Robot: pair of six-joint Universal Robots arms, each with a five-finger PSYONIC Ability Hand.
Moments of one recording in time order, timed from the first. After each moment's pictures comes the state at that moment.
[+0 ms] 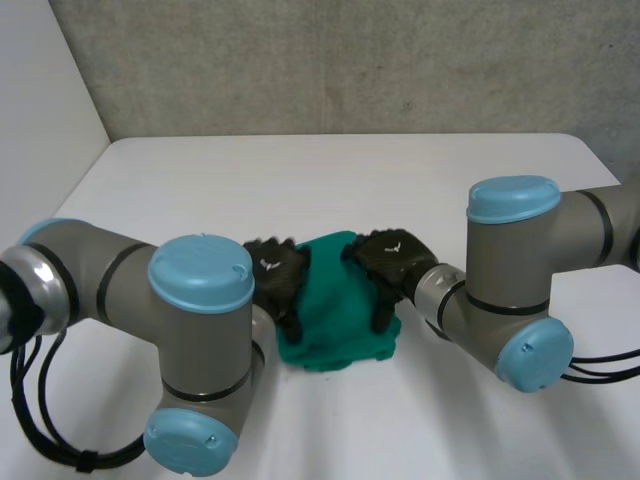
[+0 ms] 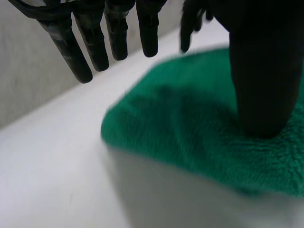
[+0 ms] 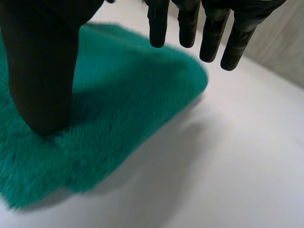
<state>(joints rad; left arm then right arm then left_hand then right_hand) 3.96 -2.17 -1.41 3.23 -1.84 3.28 2.11 -0.88 1.24 0.10 1.37 2.87 0.31 0.30 0.31 0.30 0.11 0.20 0.22 0.21 0.23 0.06</state>
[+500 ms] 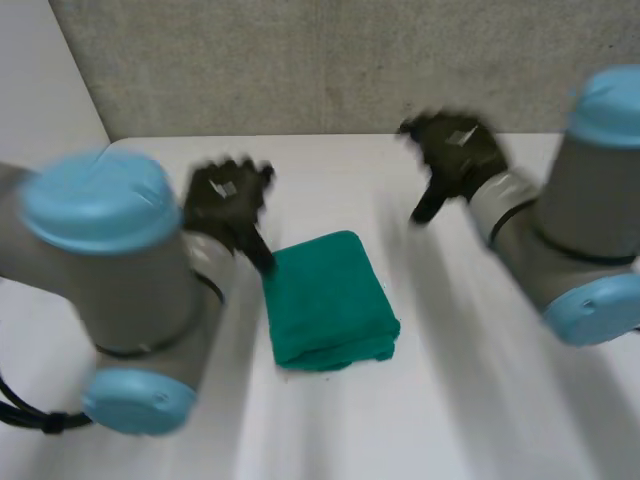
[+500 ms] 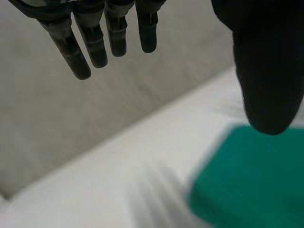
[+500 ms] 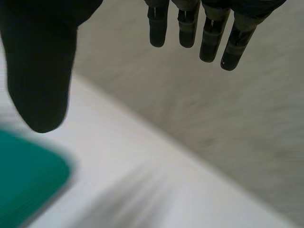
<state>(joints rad) 4.03 -1.94 -1.38 3.21 -1.88 3.30 2.05 -1.18 1.24 -0.01 1.56 2.95 0.26 0.26 0.27 0.26 0.07 0.19 0.22 0.21 0.23 0.06</state>
